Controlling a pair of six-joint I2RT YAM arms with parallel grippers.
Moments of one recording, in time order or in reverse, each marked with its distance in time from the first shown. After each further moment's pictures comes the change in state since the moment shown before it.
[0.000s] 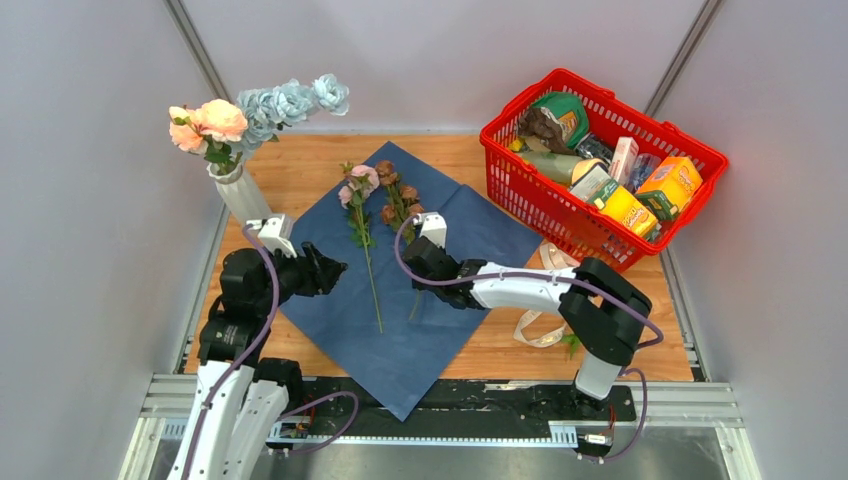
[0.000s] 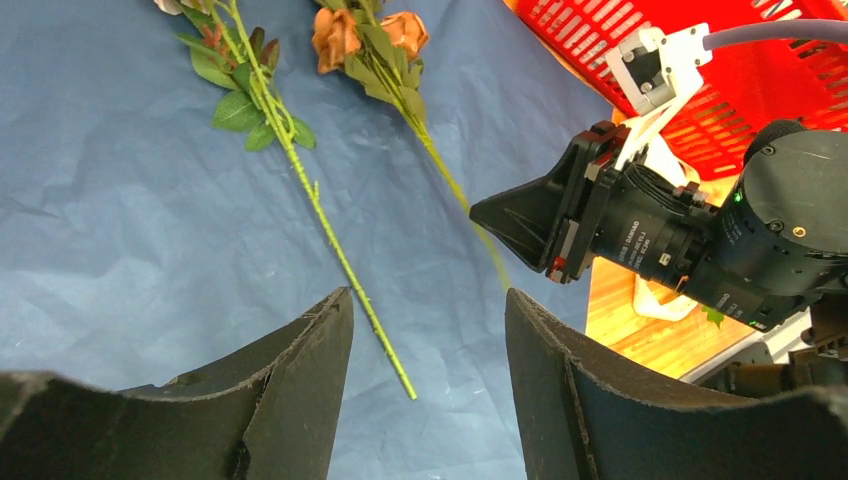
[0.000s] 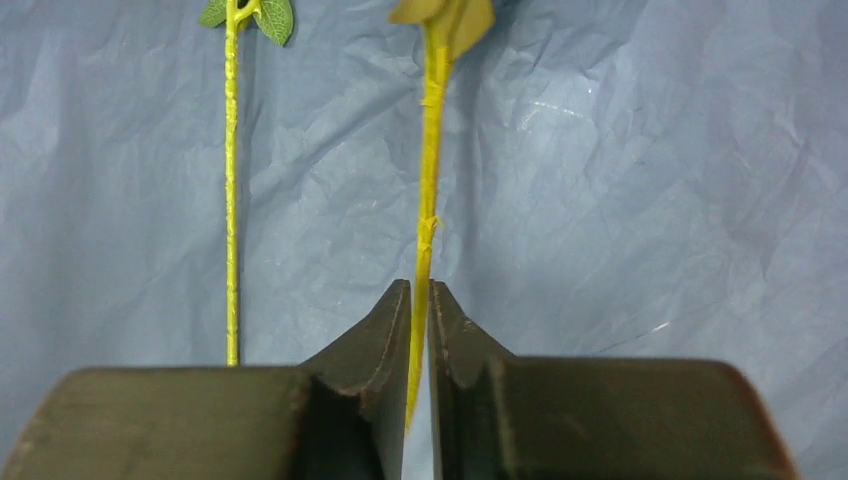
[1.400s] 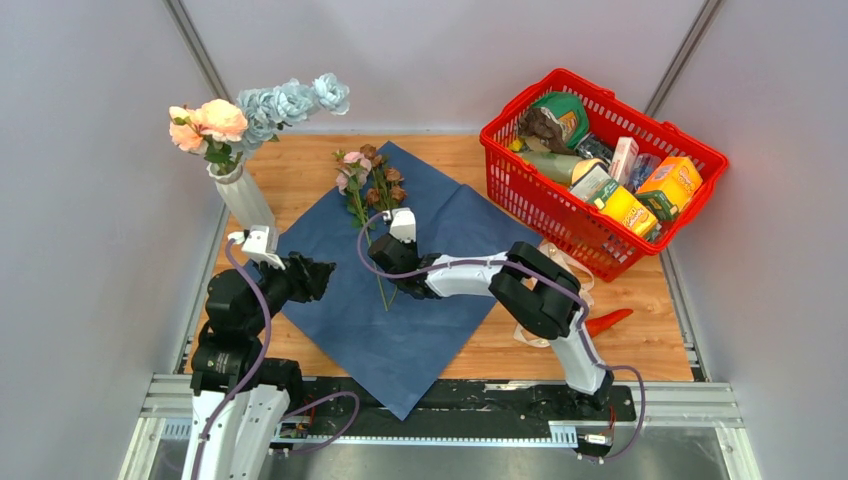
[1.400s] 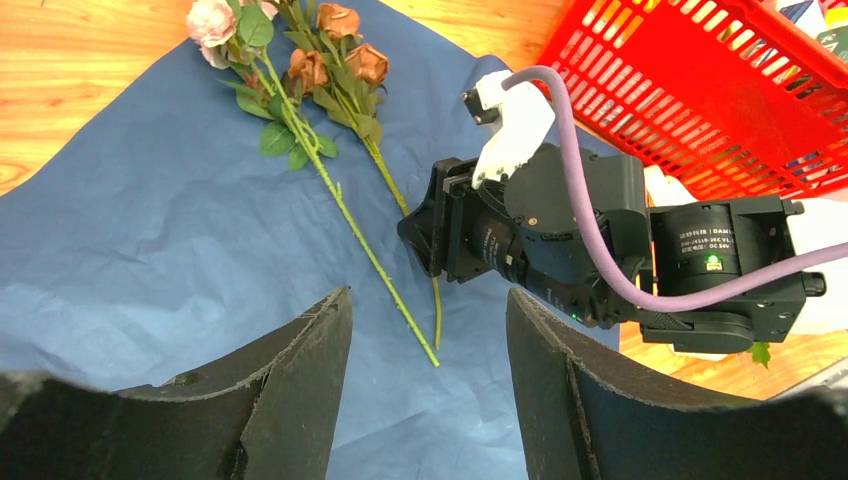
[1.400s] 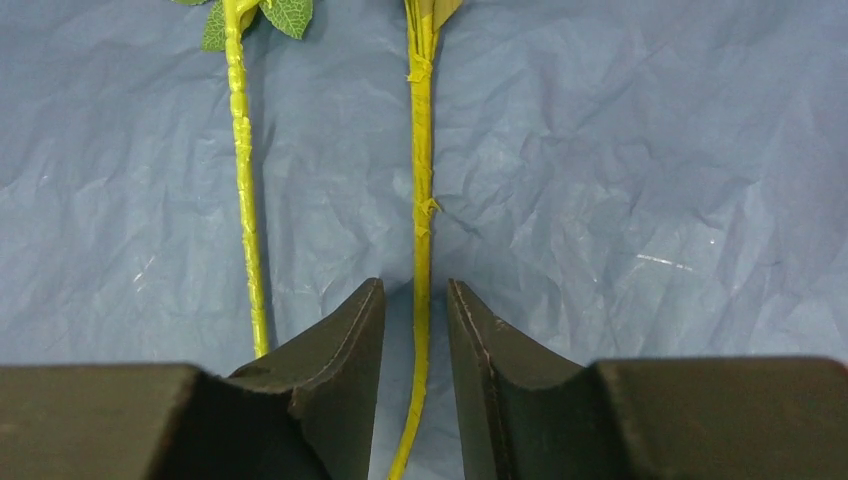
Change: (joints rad) left arm 0.018 -0.161 -0.002 -0.002 -0.064 0.051; right arm 0.006 0.369 0.287 0.073 0.149 -0.040
